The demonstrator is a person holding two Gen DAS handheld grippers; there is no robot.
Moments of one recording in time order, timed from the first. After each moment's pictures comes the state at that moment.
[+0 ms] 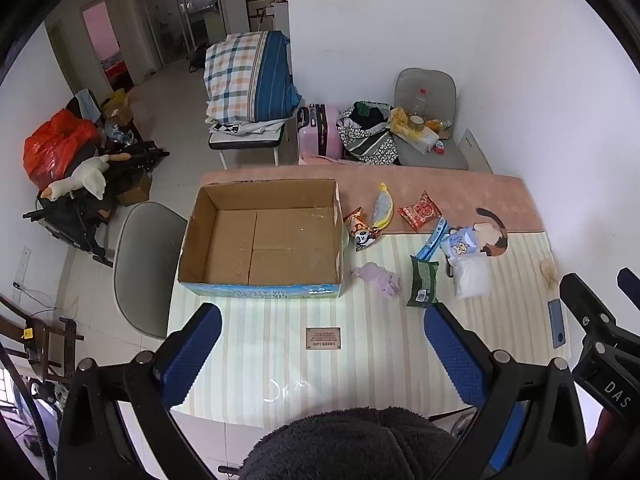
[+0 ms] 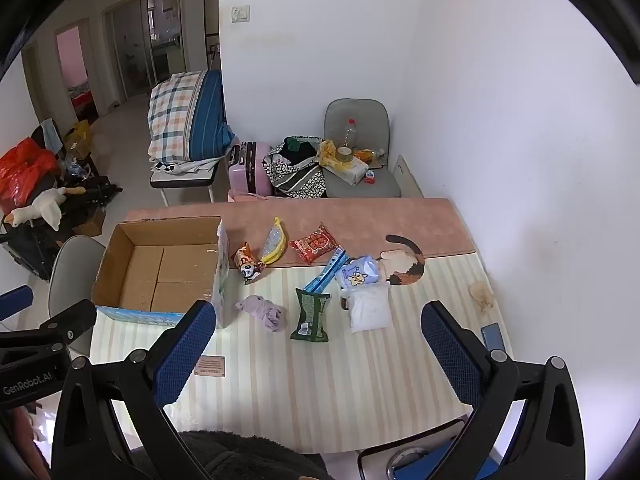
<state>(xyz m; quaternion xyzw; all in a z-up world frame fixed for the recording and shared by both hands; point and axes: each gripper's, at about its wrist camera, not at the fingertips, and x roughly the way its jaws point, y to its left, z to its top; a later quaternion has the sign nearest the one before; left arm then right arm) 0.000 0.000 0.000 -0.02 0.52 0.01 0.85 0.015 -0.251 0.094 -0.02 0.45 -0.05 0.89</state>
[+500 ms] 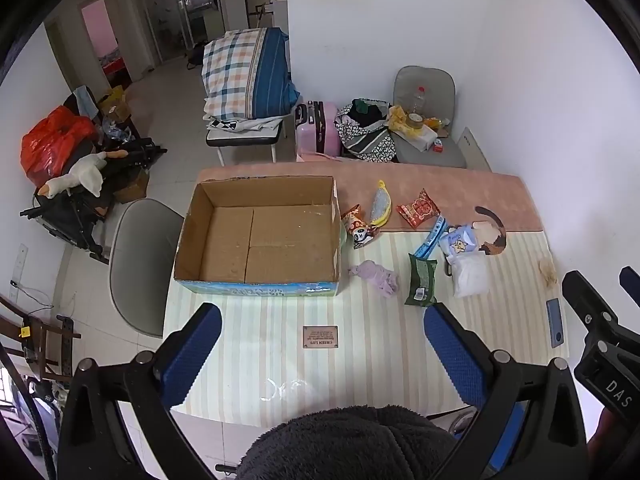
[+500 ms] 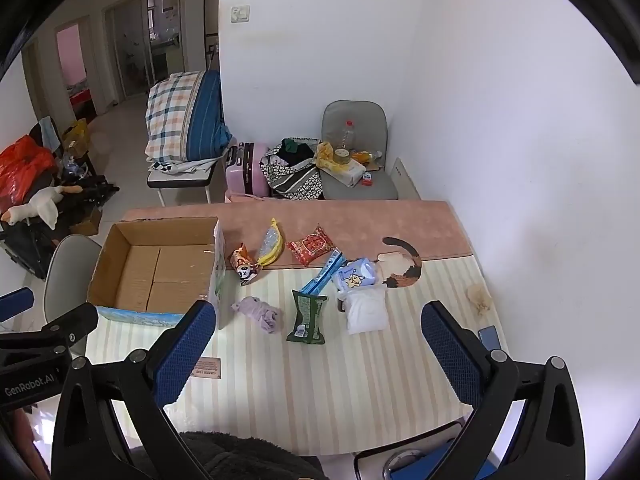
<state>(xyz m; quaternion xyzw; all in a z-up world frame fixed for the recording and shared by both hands) 0.000 -0.004 -0.010 -0.02 0.52 0.01 0.86 0.012 -0.248 0.089 -0.04 0.45 -0.07 0.89</state>
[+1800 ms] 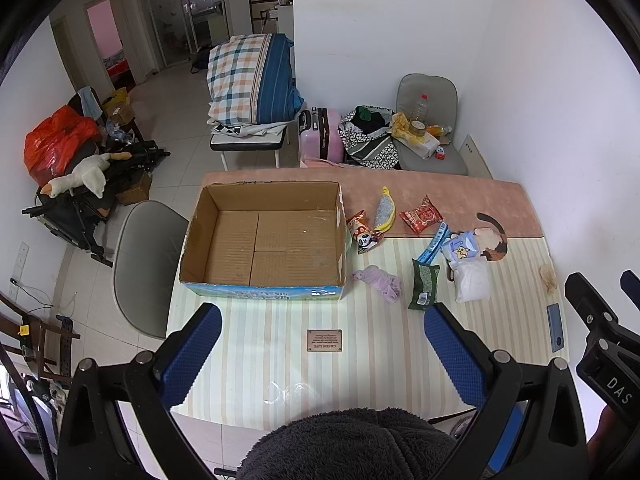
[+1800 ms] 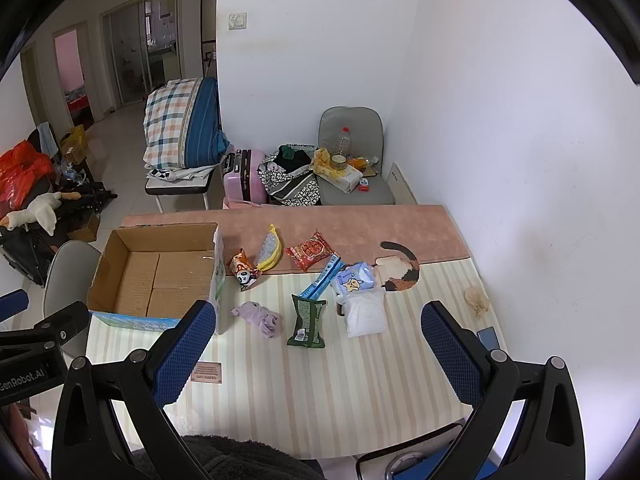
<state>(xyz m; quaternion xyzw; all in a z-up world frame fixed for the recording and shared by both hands) 0.003 0.005 0.000 -0.02 0.51 0.01 0.86 0.014 -0.248 0.095 -0.04 0.44 -0.07 0.89</state>
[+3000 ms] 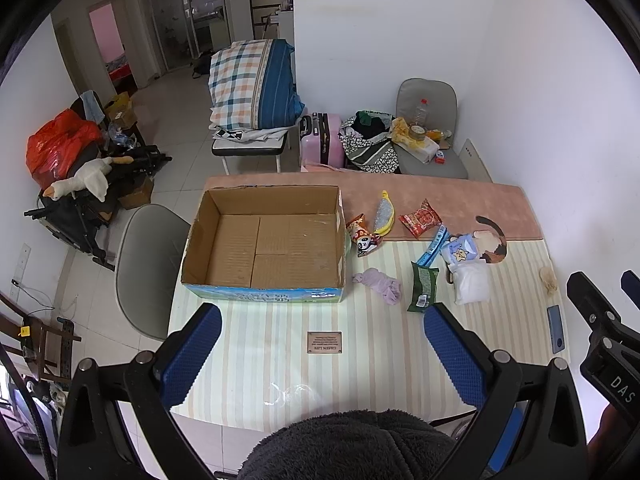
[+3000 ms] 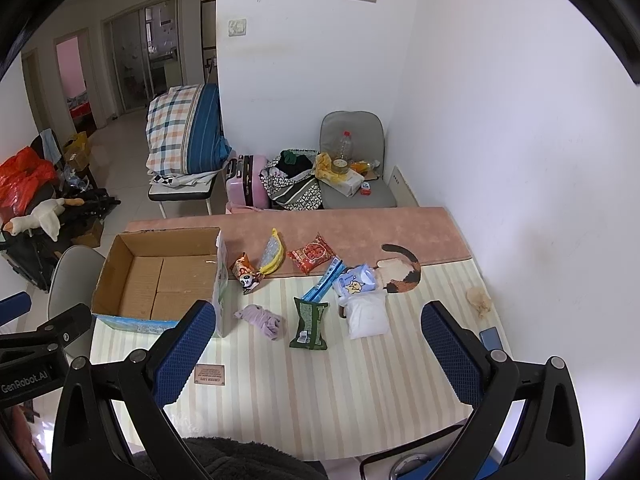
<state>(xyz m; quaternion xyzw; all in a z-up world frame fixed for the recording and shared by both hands) 0.000 0.012 0.016 -0.02 0.50 0.01 0.86 0.008 -0.247 0.101 -0.03 0.43 -0.07 0.90</state>
